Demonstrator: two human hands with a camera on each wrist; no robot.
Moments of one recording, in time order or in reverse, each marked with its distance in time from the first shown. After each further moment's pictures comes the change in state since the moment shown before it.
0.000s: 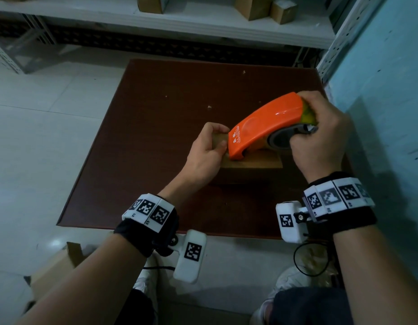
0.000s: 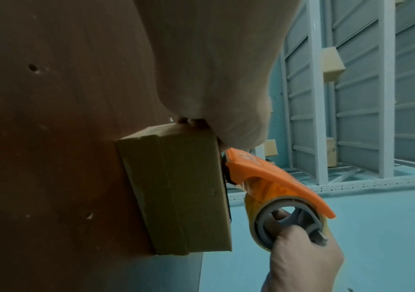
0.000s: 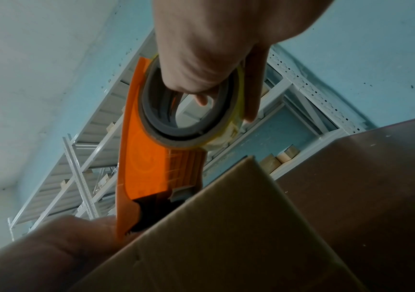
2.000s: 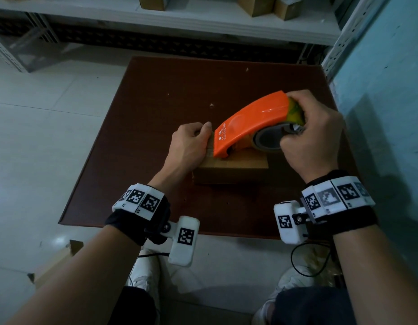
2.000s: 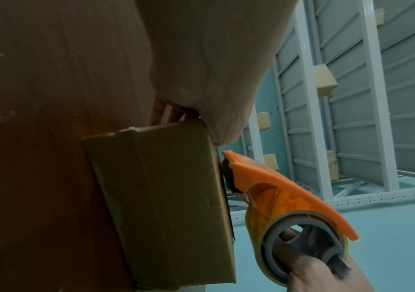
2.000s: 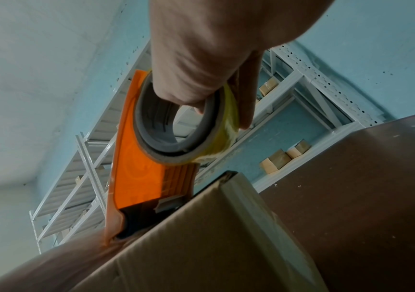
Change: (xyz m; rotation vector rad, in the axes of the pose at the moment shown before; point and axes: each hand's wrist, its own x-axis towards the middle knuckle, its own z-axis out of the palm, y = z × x) left_hand 0.018 -0.007 -0.030 0.175 0.118 -0.107; right_hand 0.000 -0.012 0.007 0.006 -0.083 -0.070
